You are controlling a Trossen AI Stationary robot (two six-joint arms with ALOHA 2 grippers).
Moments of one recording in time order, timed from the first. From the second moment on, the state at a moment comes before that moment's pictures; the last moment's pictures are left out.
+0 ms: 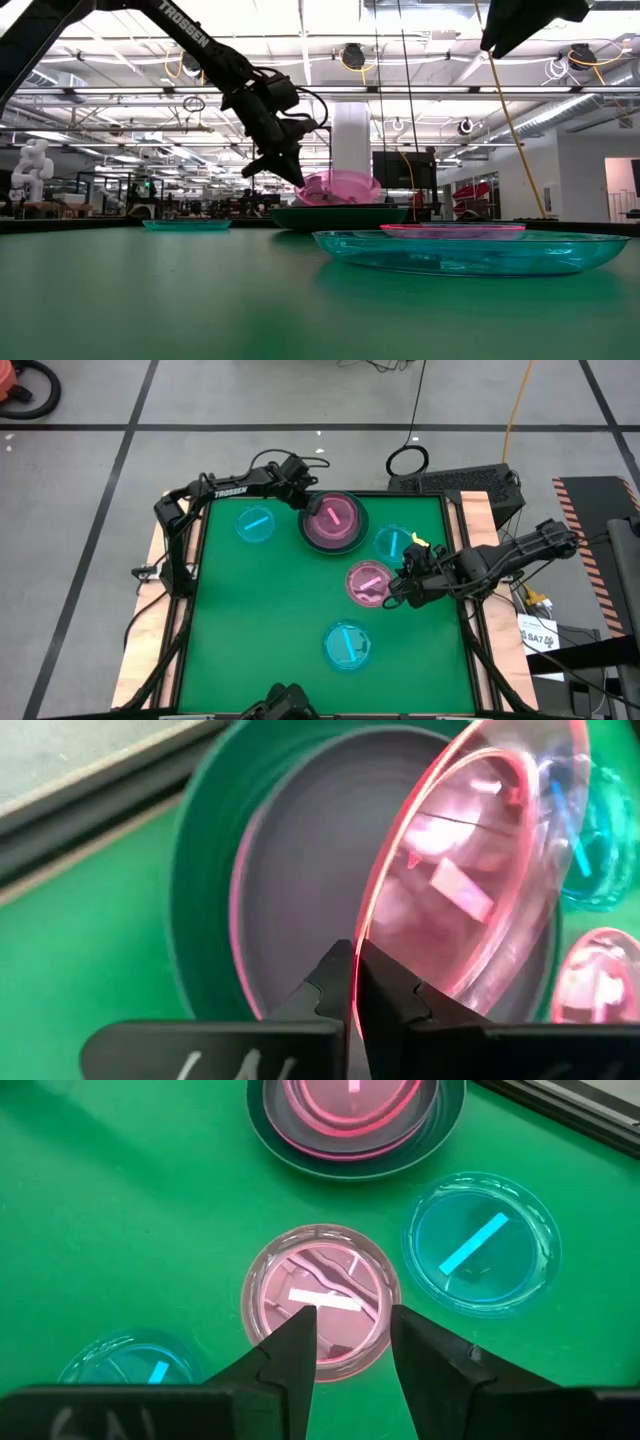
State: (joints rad) left arm 0.67 1.94 1.44 -0.46 0.29 -0.37; right arm 0.36 1.24 1.25 -1.30 0.58 1.22
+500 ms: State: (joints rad) left arm 0.64 1.94 1.44 -0.47 0.26 -0.33; right arm 0.36 1.24 1.25 -1.27 0.57 1.22
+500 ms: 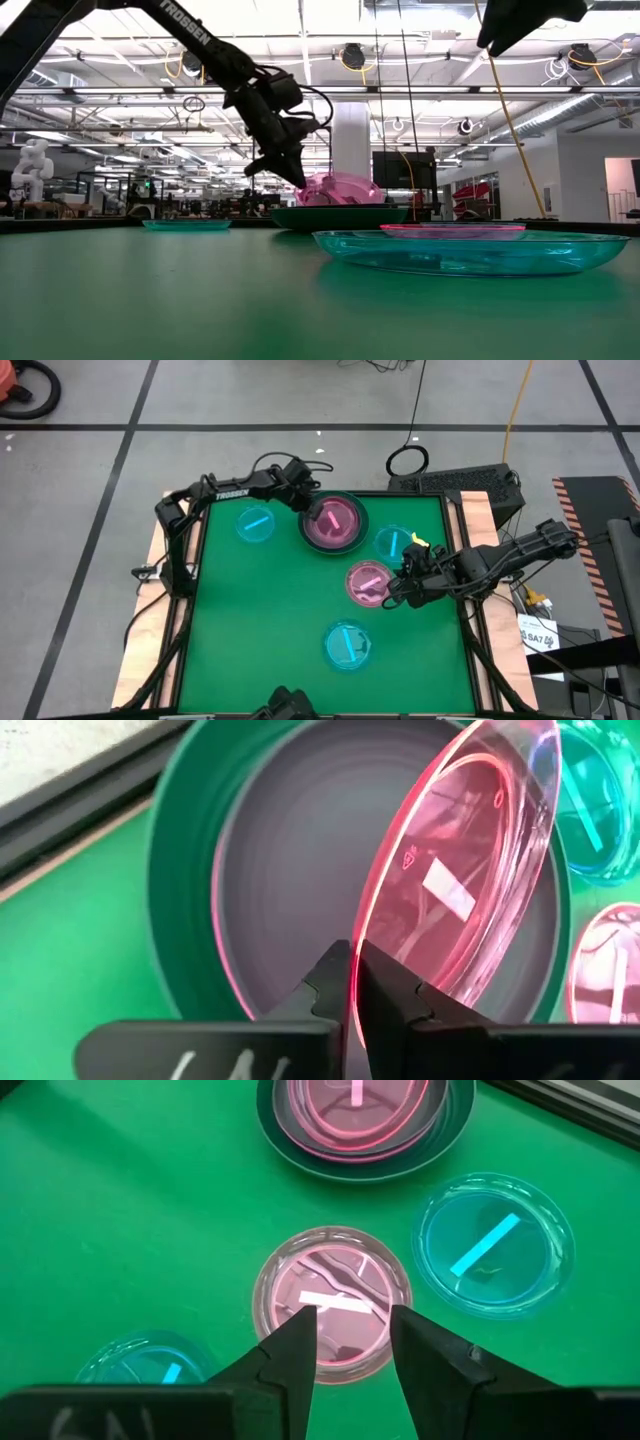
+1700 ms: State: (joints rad) left arm 0.50 1.81 1.95 -1.32 0.21 -0.02; right arm 0.44 1.45 1.24 -0.96 0.21 1.30
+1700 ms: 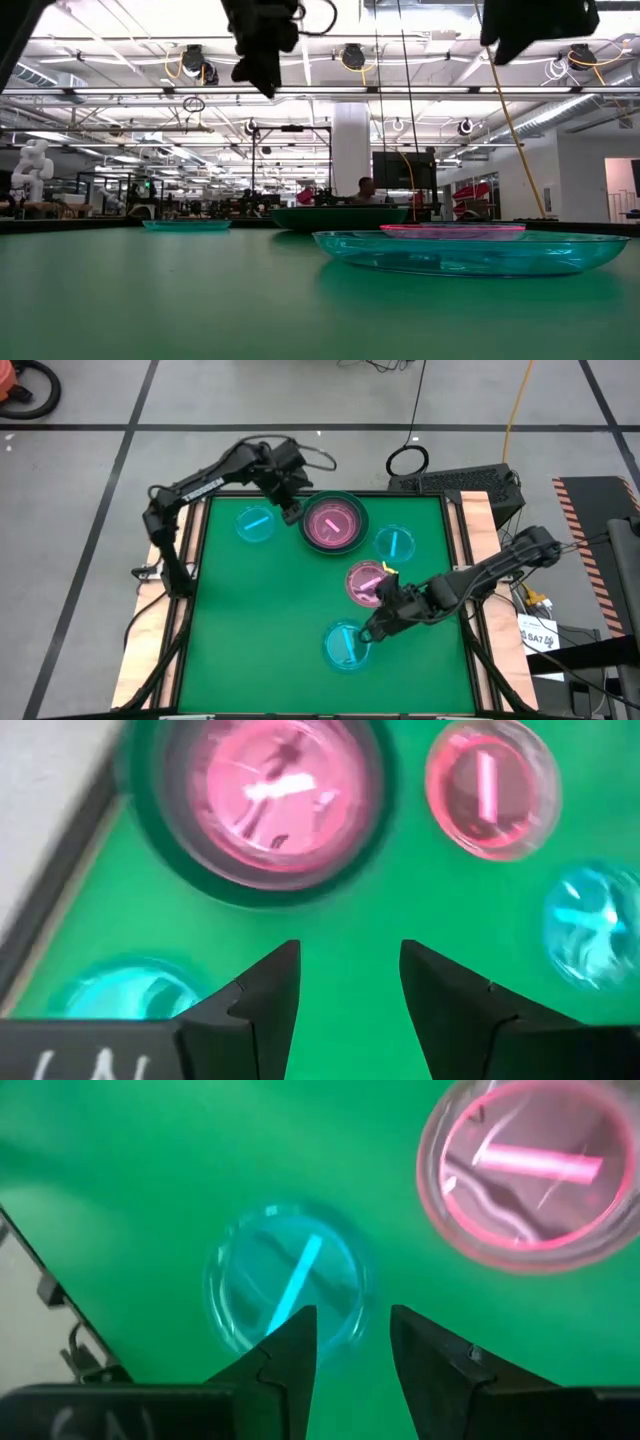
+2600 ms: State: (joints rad) left arm -0.08 1.32 1.25 -0.99 -0.05 -0.64; right arm 0.42 1.48 0.68 -0.19 0.05 1.51
